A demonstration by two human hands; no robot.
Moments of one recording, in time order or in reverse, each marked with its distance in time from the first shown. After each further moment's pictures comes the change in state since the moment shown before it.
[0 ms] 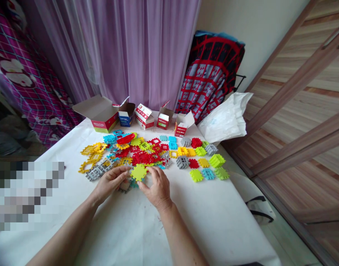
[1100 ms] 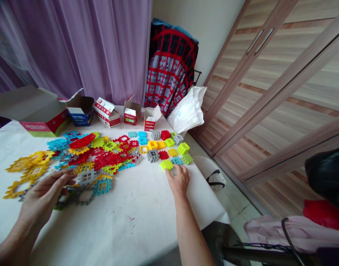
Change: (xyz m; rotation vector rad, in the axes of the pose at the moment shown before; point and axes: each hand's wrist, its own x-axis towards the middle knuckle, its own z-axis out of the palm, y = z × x) left_hand 0.006 0.011 -0.015 0.121 0.367 0.069; right_hand -0.057 0.142 -0.106 -0.595 0.299 0.552
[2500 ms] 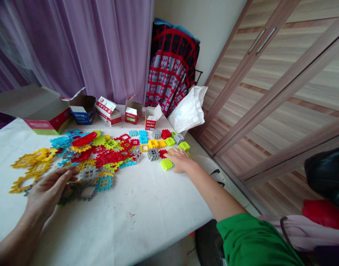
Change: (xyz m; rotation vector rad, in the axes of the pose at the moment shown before) left_hand 0.005 -0.011 0.000 -0.030 0.012 -0.059; right_hand 0.114 -0.040 -0.059 -0.433 -0.951 -0.789
